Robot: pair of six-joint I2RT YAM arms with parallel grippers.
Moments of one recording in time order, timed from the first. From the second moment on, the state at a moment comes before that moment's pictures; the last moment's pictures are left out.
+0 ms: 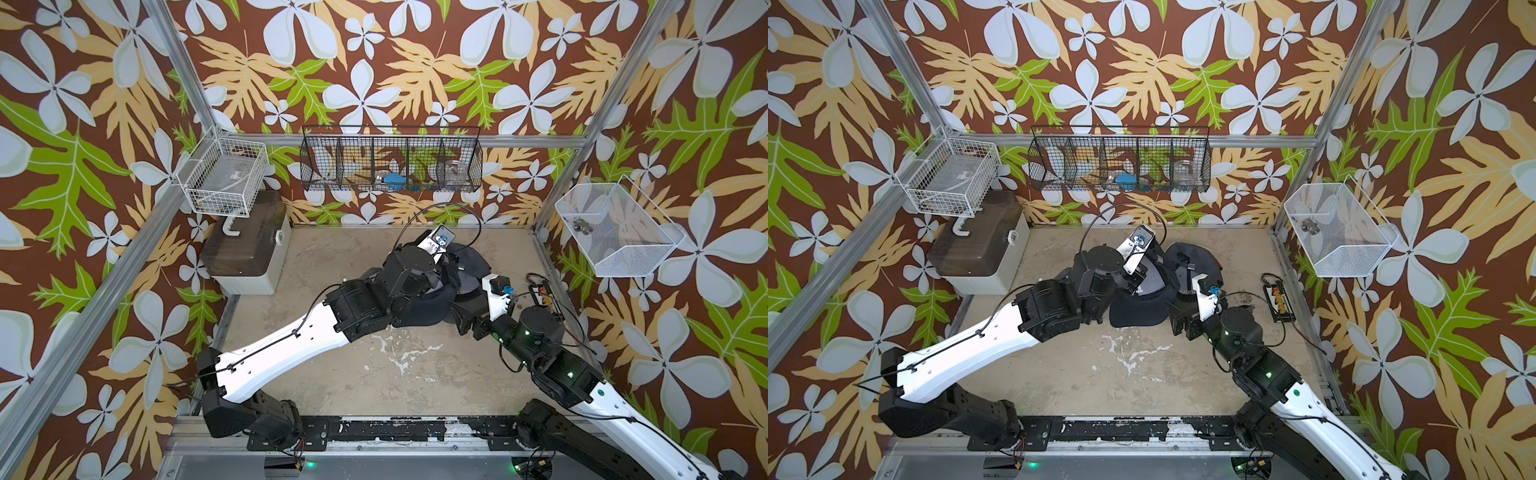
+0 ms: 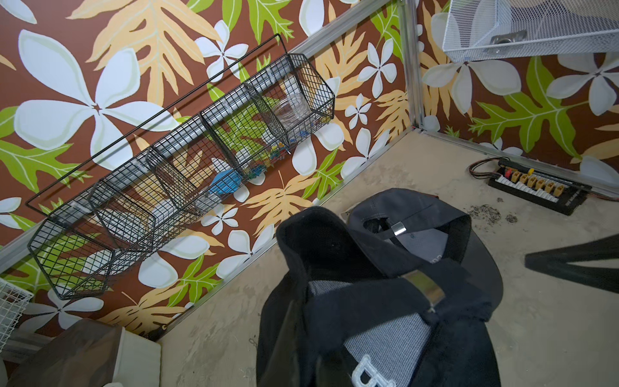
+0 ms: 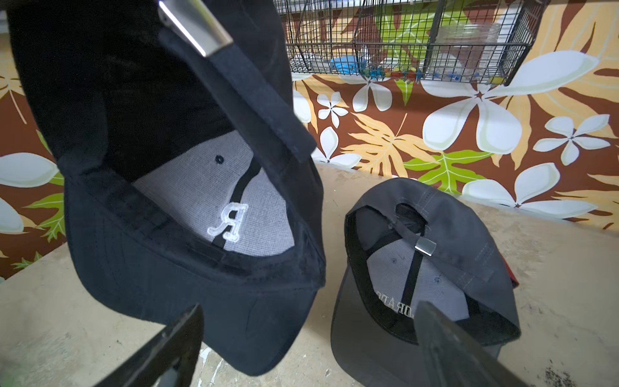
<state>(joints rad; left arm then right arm) -1.10 1.47 1.64 -0.50 -0.68 0.19 0.66 0.67 0.67 -0.19 0.15 0.11</state>
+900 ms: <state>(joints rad) -1.22 1.42 1.66 -0.59 -0.65 0.09 0.69 0.71 0.71 -0.09 0.14 0.09</state>
